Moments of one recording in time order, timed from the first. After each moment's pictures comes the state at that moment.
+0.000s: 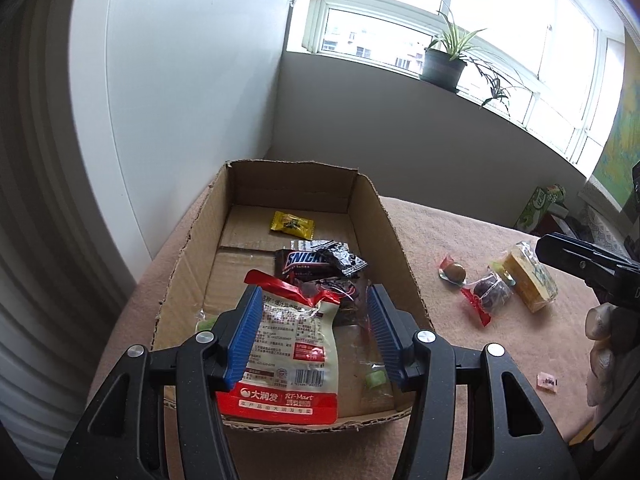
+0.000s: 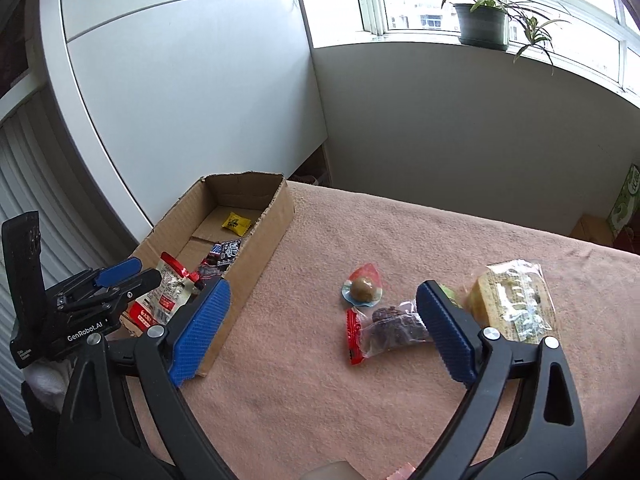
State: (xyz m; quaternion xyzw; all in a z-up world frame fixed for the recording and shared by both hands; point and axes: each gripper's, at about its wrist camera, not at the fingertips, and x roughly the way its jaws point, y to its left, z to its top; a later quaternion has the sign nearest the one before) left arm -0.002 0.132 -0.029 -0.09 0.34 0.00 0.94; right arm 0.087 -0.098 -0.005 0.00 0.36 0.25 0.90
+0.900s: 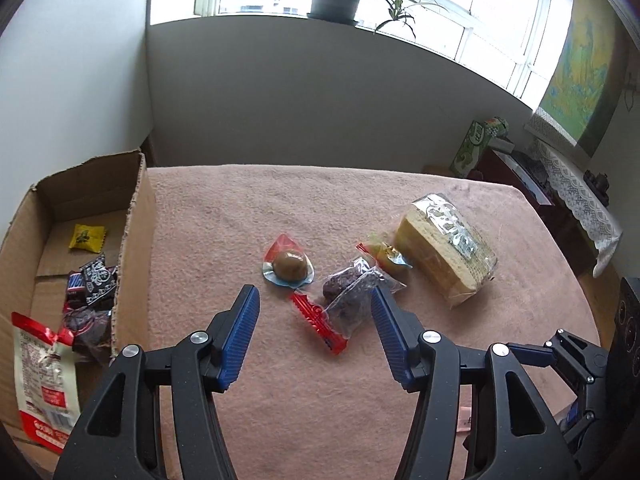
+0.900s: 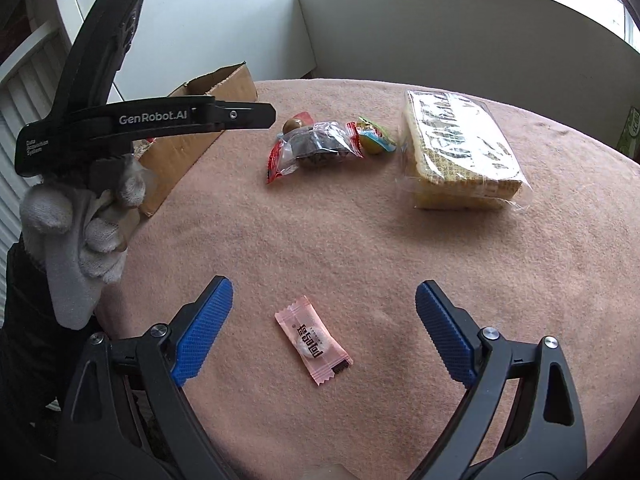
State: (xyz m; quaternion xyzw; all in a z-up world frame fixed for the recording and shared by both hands) left arm 0.070 -0.022 -0.049 -0.04 0.41 -0.12 0.90; right arm 0.029 -0.202 -0.090 -0.01 0.44 0.28 0.85
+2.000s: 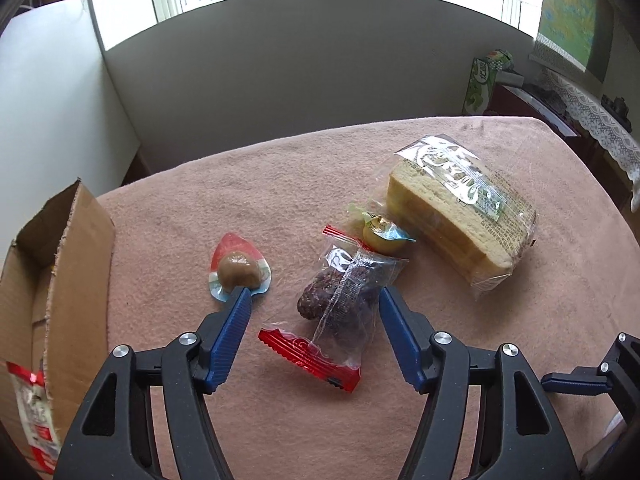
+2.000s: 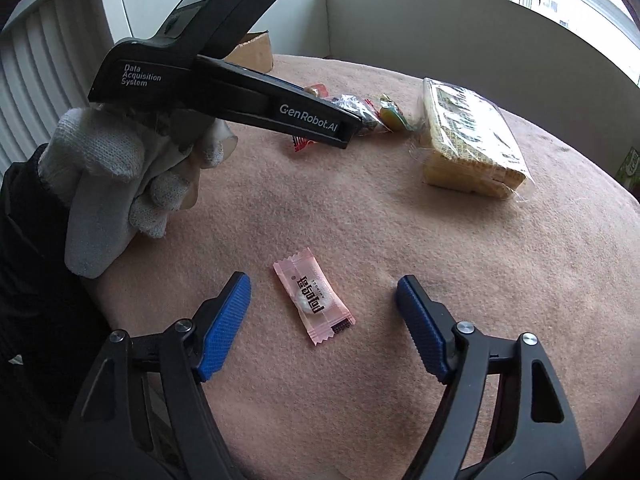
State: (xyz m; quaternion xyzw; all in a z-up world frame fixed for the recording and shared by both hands) left arm 0.092 -0.083 -0.082 0.08 0.43 -0.10 0.89; right arm -0.006 -0.181 -0.100 -0.11 0.43 0.28 0.85
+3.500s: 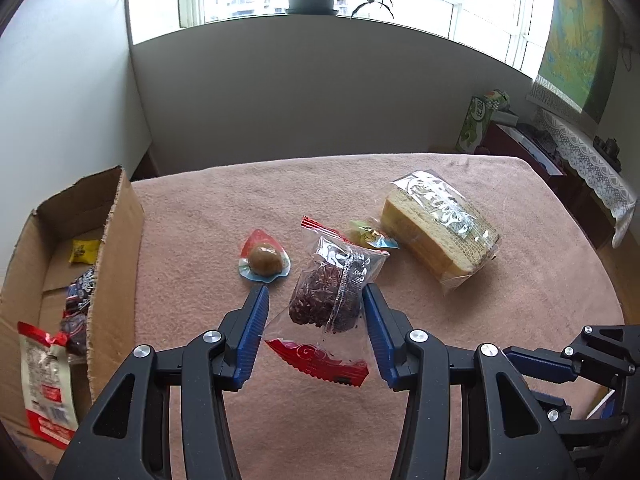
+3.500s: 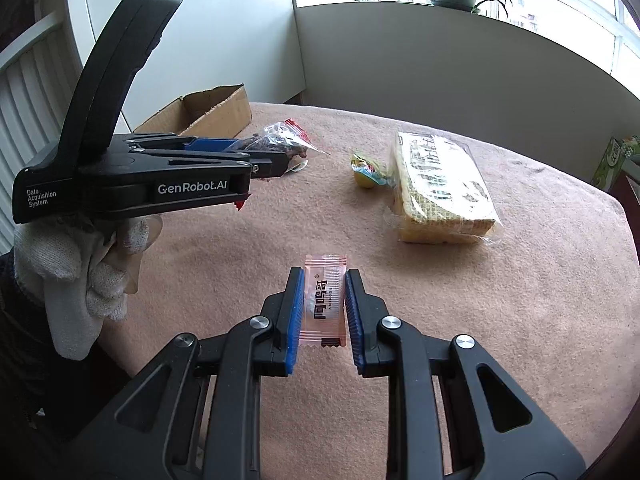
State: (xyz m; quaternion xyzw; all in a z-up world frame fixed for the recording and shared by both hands) left arm 0.058 -0.051 -0.047 0.02 0.40 -0.10 0.91; right arm 0.025 -0.188 -0.053 -0.05 0.40 0.25 0.88
